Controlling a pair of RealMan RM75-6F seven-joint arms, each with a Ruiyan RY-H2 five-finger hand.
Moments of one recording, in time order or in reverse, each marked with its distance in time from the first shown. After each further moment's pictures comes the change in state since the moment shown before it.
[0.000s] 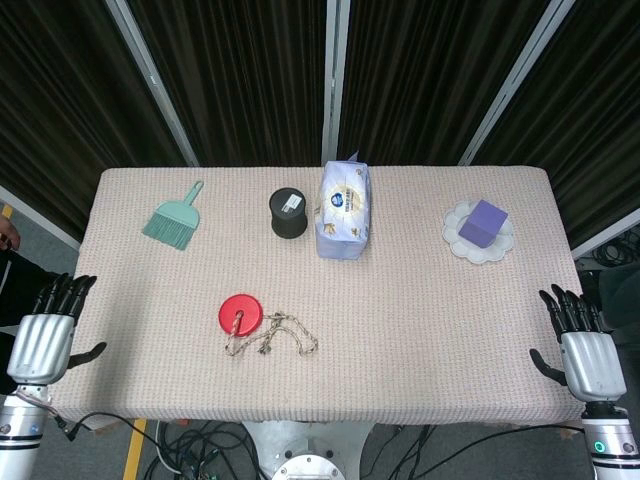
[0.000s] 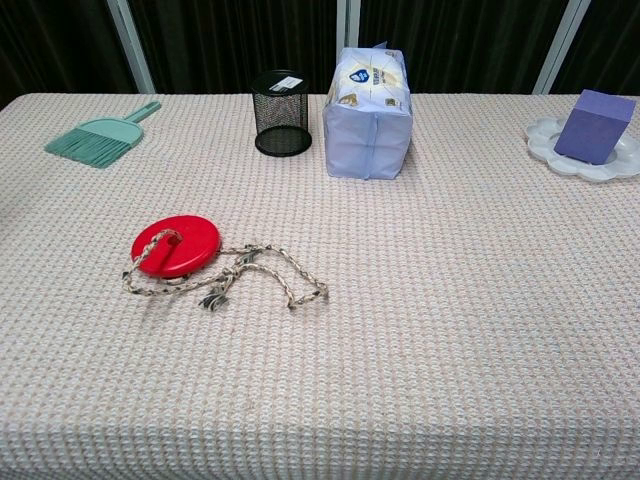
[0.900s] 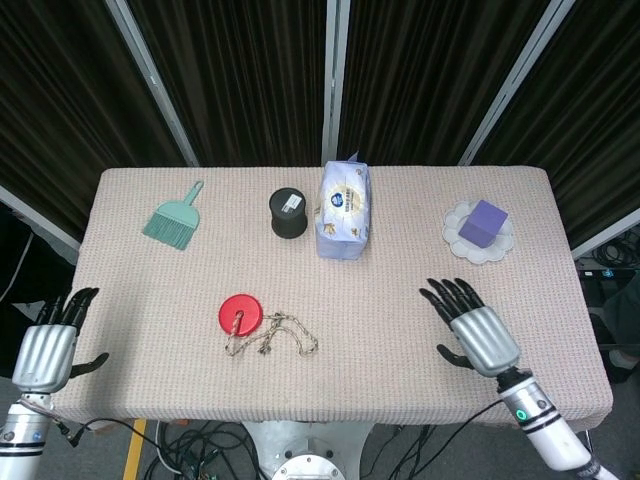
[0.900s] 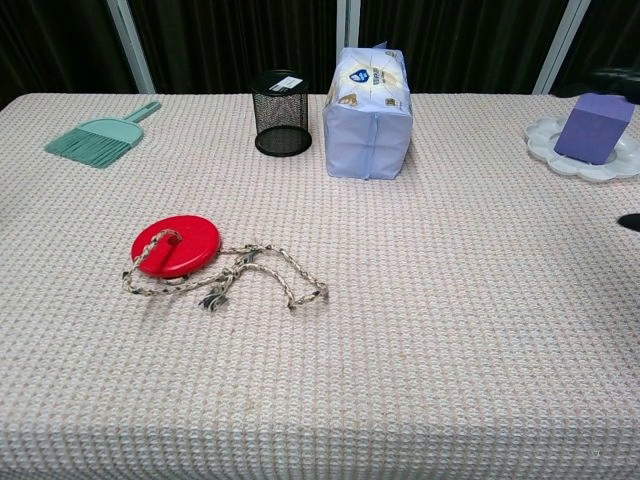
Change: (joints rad) left arm 0.026 -0.059 0.030 0.082 -0.004 -0.006 -0.072; right arm 0.286 0.013 0.033 -0.278 -0.089 -0.350 -0.152
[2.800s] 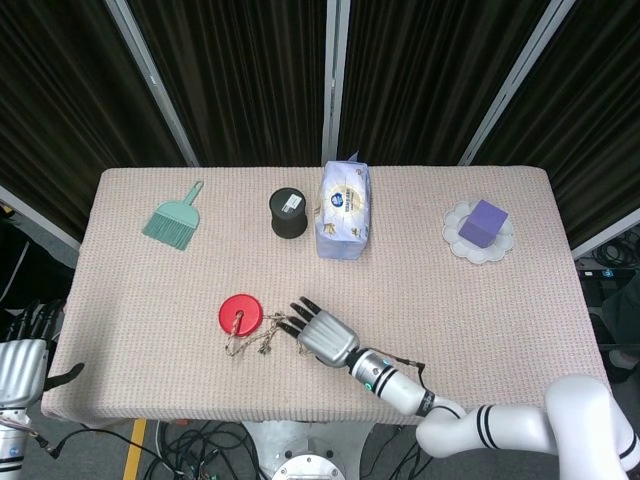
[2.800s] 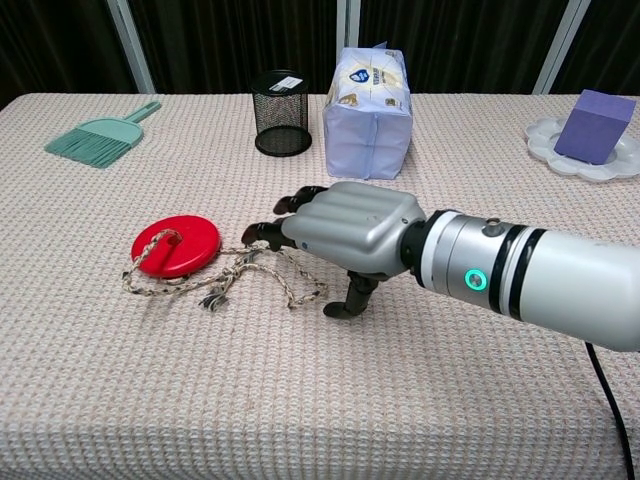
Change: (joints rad) left arm 0.072 -0.032 0.001 0.143 -0.017 0.043 -0.107; right arm 0.500 -0.574 0.019 0.324 0.344 -0.331 -0.409
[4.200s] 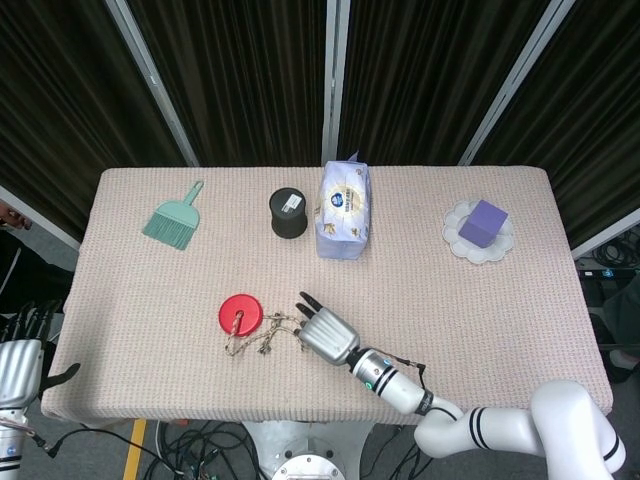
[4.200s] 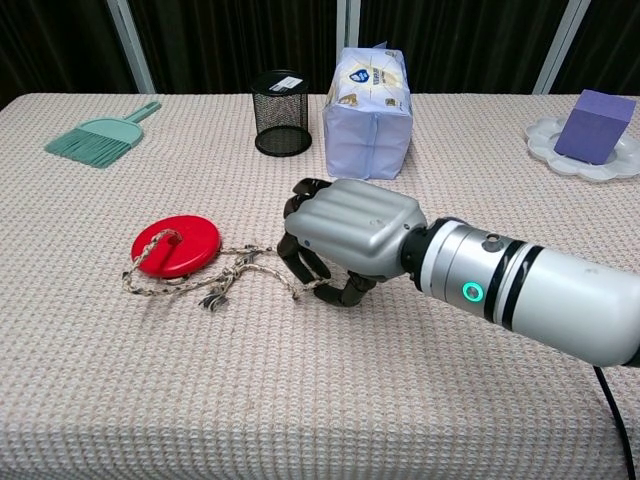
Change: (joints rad) left arm 0.009 -0.010 -0.011 0.021 -0.021 -0.016 -0.012; right arm -0.017 -0.068 -0.040 0.131 -0.112 0.095 0.095
